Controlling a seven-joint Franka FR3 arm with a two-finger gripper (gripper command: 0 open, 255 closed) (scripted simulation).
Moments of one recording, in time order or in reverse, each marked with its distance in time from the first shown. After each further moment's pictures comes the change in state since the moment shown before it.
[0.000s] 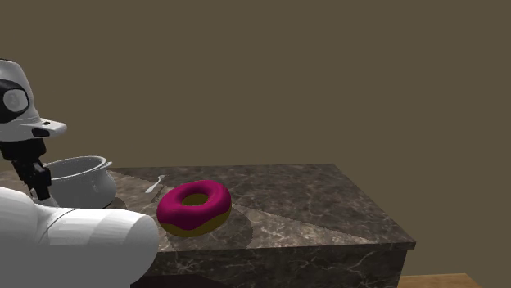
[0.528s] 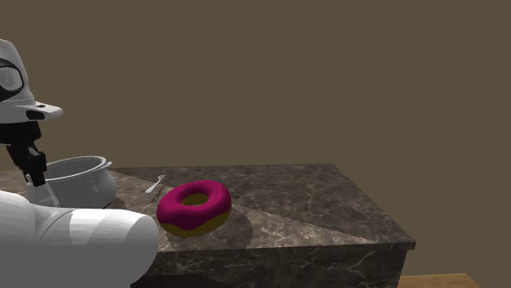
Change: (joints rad) arm -0.001 -0.027 -0.065 0.080 -0.044 -0.112 0.010
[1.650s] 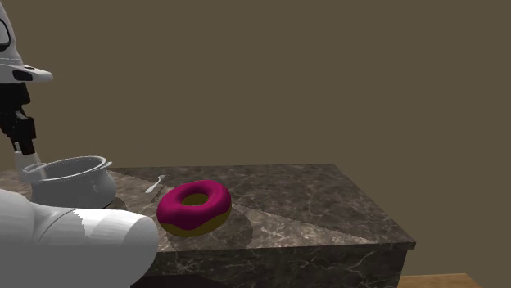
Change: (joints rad) arm -0.026 0.014 -0.090 0.213 -0.079 -0.204 0.029
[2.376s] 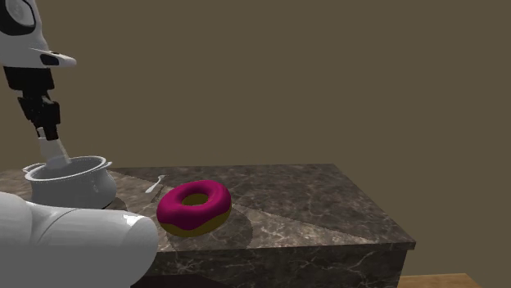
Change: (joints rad) arm -0.013 -0.018 -0.131 0.024 -0.071 -0.084 -0.094
